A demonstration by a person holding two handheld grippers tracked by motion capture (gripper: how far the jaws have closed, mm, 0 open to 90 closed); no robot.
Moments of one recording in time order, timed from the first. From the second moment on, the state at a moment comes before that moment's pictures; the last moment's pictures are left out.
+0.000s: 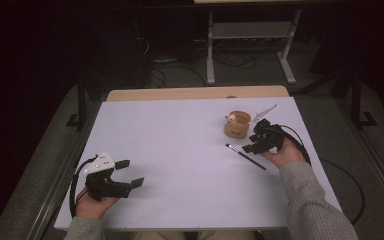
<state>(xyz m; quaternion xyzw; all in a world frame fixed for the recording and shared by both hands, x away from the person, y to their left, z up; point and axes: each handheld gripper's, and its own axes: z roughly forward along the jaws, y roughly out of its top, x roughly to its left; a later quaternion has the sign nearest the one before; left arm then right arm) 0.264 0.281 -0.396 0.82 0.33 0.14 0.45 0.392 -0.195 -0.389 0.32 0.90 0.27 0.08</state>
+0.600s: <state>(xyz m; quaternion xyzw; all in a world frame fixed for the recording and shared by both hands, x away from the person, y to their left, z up) 0.264 0.282 -0.396 0.82 0.33 0.14 0.45 0.401 -0.180 -0.408 0.32 0.92 0.24 0.06</state>
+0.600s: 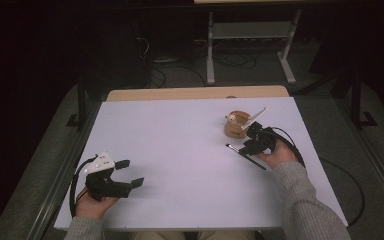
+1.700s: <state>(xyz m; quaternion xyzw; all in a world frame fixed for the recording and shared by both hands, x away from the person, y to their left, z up) 0.264 0.281 -0.396 0.82 0.33 0.14 0.45 0.402 -0.169 -0.426 0.32 0.92 0.19 0.05</state>
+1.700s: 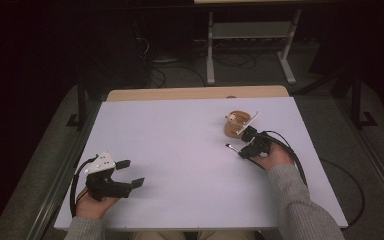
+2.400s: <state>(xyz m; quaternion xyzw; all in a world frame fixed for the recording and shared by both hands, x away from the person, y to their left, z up) 0.265 0.279 -0.397 0.82 0.33 0.14 0.45 0.402 -0.169 -0.427 0.34 0.92 0.20 0.04</state>
